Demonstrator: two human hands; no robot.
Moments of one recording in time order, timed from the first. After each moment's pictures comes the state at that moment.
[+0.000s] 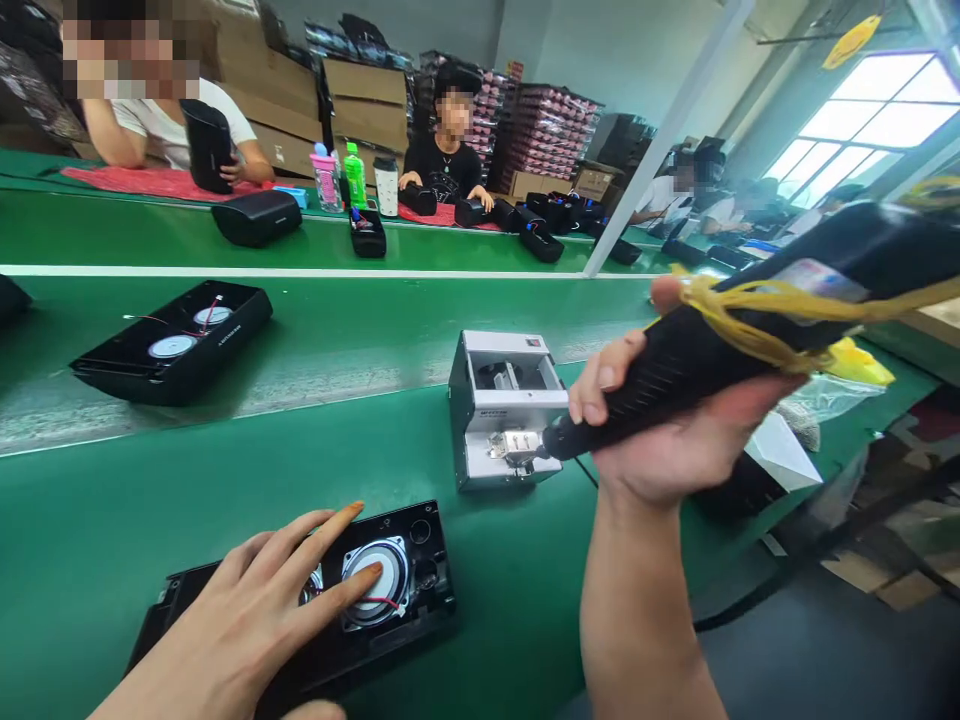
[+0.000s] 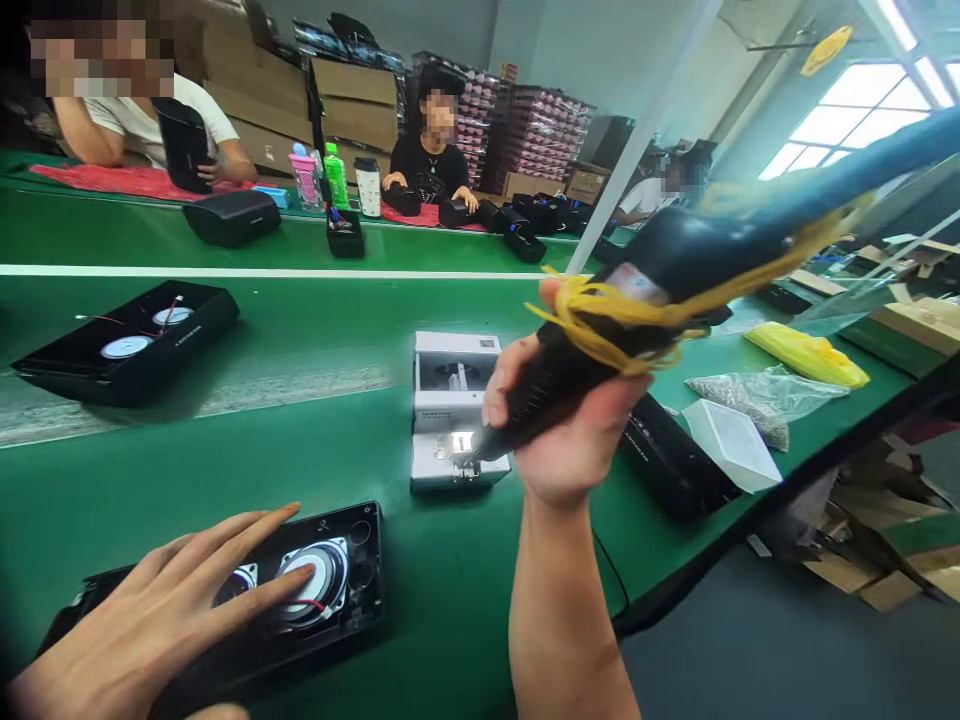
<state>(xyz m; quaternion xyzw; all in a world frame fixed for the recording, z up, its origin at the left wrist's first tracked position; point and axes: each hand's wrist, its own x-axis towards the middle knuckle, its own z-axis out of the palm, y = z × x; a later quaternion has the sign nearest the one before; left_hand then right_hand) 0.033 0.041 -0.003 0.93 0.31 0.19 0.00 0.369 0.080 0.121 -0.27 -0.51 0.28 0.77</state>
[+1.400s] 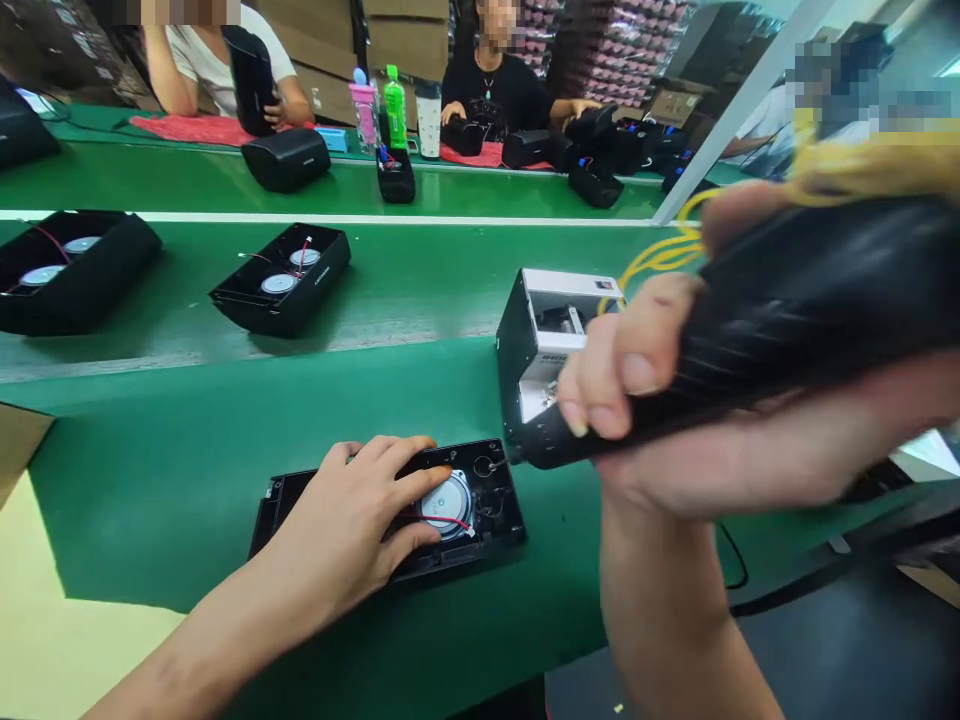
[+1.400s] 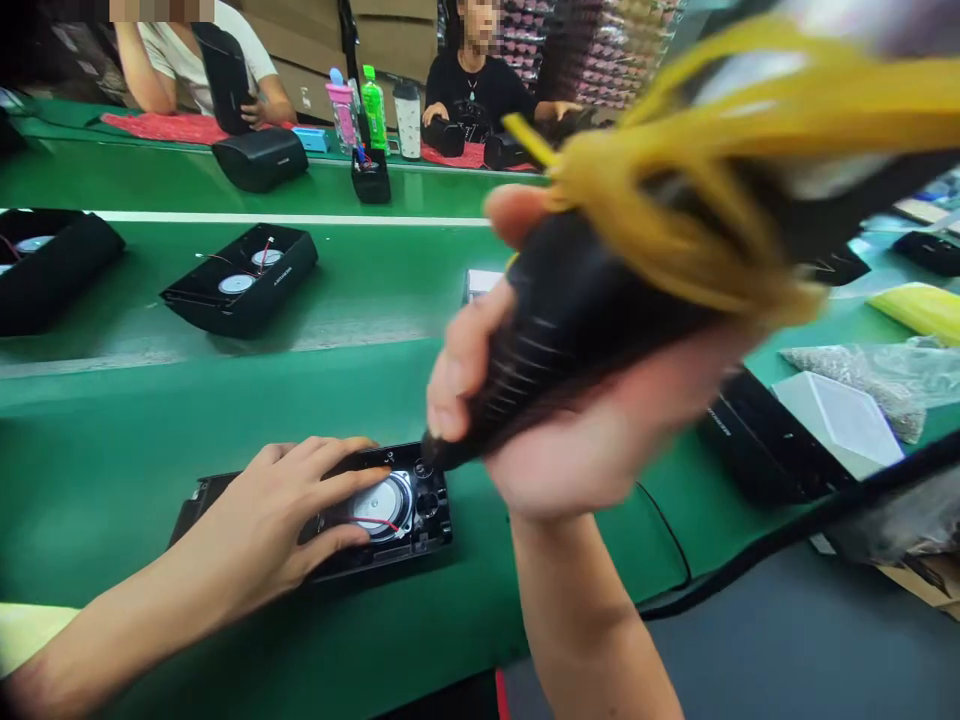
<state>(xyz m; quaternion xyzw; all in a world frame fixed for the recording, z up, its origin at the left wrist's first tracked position) 0.072 0.053 0.007 0.92 0.38 0.08 0.09 0.309 0.059 0.127 -0.28 -0.45 0.44 0.73</state>
